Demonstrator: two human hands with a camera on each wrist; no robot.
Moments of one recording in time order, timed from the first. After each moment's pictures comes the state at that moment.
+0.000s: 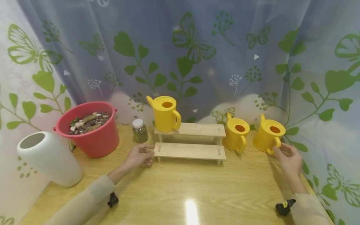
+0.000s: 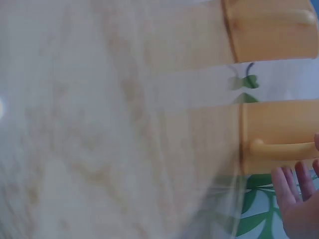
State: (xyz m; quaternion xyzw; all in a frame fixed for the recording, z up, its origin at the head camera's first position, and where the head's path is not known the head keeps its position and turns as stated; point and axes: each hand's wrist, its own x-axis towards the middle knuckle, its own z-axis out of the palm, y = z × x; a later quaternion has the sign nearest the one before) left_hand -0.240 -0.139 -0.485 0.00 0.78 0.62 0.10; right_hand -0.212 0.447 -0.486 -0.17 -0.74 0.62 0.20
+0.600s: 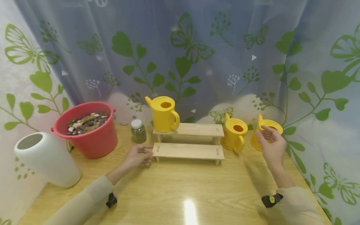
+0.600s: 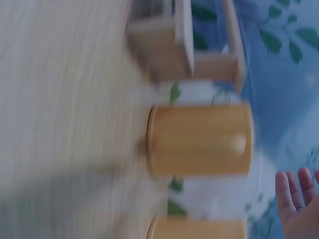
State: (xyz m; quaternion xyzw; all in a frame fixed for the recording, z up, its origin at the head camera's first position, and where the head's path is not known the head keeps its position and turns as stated) left_hand -0.239 -0.139 -0.481 -0.01 0.78 0.62 0.10; right_hand -0.221 0.358 -0.420 -0.06 -0.68 0.67 0.29
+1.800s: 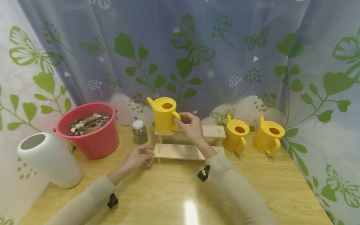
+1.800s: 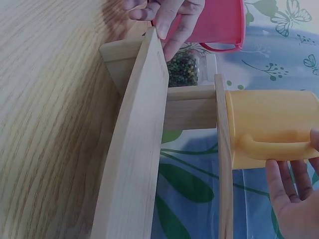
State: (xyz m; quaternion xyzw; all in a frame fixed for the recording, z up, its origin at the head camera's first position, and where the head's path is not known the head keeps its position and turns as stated) left_hand -0.239 -0.139 -0.482 -0.01 0.78 0.62 0.10; right_hand -0.296 0.124 -0.400 0.17 -0.76 0.62 0.10
